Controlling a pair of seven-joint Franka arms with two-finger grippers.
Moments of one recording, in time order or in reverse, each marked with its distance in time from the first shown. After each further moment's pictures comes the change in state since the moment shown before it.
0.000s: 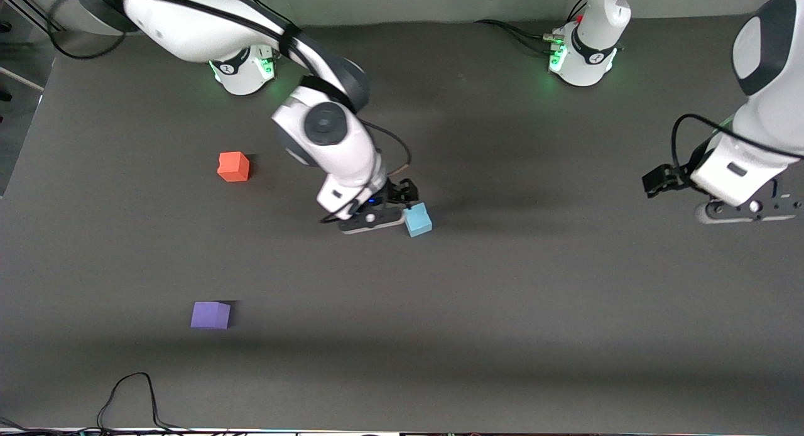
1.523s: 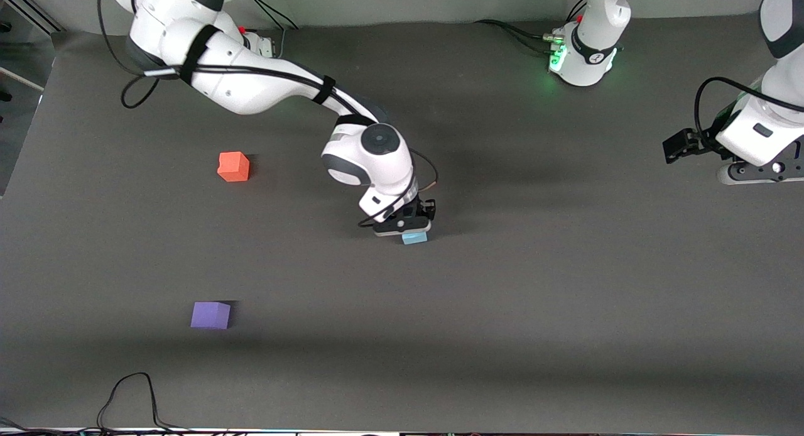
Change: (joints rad) left arm 0.018 -0.096 0.030 -0.055 0.002 -0.117 0.075; right arm 0.021 0.173 0.006 0.009 -0.271 0.175 0.382
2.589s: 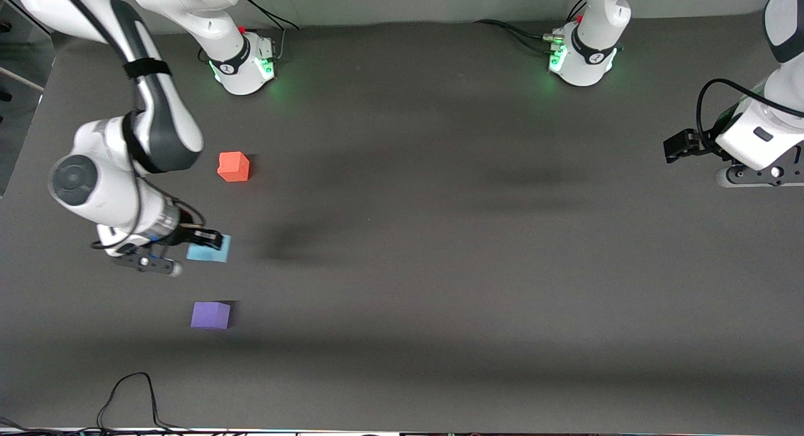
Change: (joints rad) left arm -0.010 0.032 0.004 0.045 -0.002 -0.026 0.033; right arm -0.189 -0.605 -0.640 -0.451 0.685 -0.148 -0.923
